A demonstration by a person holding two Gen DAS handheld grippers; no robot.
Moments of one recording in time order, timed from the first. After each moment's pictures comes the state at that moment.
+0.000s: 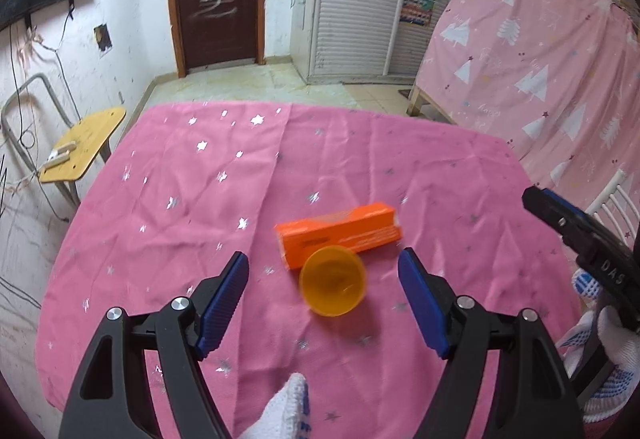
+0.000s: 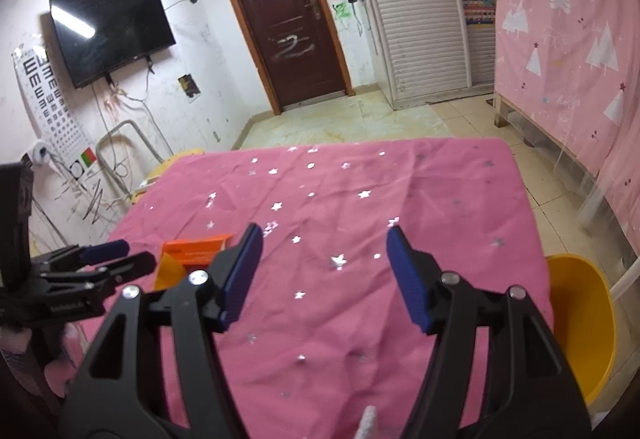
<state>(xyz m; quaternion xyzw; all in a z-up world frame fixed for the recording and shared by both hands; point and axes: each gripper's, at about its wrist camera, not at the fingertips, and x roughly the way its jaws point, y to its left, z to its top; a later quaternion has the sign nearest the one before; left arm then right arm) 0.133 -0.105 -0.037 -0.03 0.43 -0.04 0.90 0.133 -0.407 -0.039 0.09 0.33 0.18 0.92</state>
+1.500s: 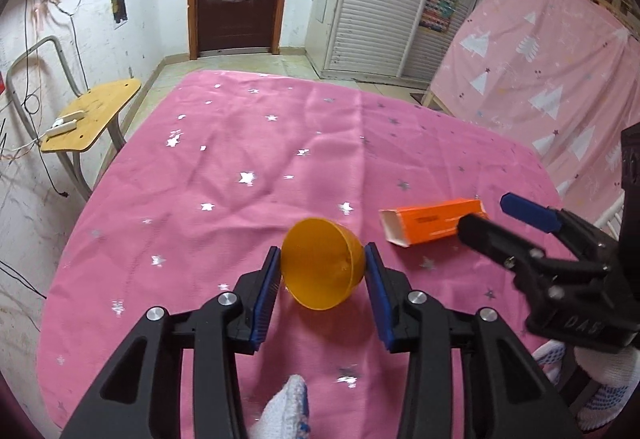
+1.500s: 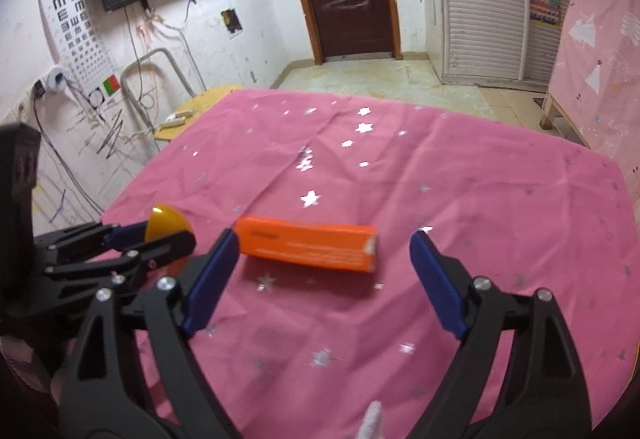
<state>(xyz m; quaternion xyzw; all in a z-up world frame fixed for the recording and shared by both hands) 0.134 -0.029 -0.067 -0.07 0.43 -0.03 0.90 0.155 -0.262 -0.060 0.00 0.39 0.24 0.89</state>
